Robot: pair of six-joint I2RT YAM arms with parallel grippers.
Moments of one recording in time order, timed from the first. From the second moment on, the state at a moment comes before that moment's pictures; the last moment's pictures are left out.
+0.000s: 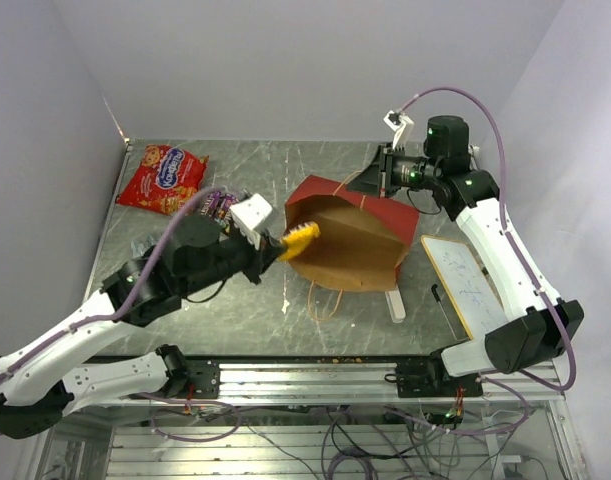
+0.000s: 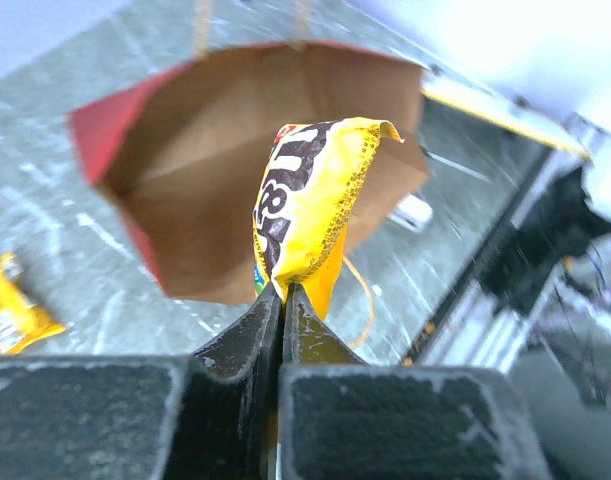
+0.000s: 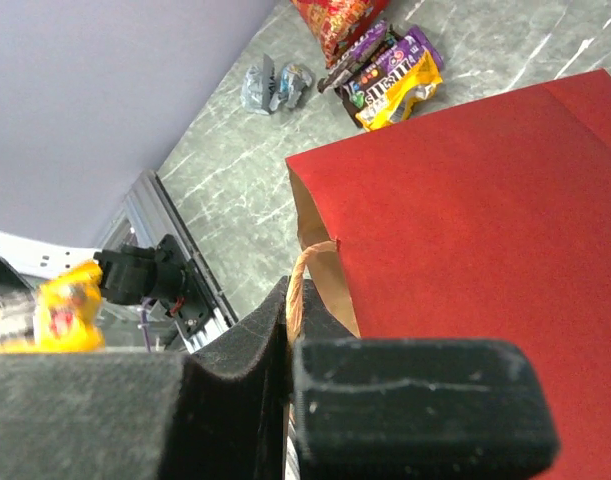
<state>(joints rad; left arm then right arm) -1.00 0.88 1.12 -0.50 -0.02 -0.11 0.29 1.41 1.50 -0.57 -0.77 0.26</state>
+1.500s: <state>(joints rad) -0.24 1.89 1.44 -0.51 -0.06 -0.34 0.29 1.58 1.55 -0.47 -0.96 0.25</state>
